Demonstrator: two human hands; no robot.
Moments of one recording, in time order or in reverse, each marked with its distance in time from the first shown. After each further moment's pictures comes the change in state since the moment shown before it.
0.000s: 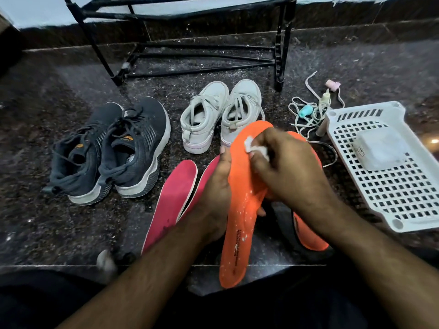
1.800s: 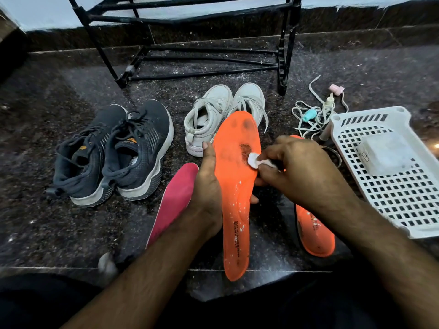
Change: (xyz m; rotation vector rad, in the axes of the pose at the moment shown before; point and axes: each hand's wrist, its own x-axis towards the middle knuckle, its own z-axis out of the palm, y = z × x) left_hand -0.001 0.019 -0.006 -0.034 0.147 0.065; right_hand 0.007 0.009 -0.014 -0.274 -0.155 -0.124
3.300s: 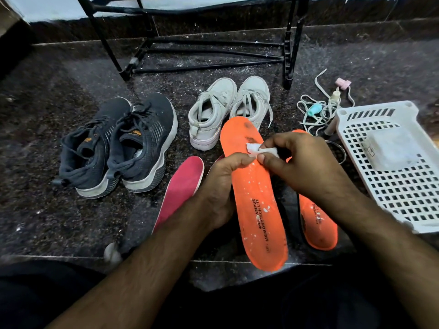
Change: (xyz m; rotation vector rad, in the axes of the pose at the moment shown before) left_hand -0.001 -0.001 0.002 -0.096 -0.098 -0.138; right_hand 0.001 0.004 0.006 0.254 -0.011 0.149
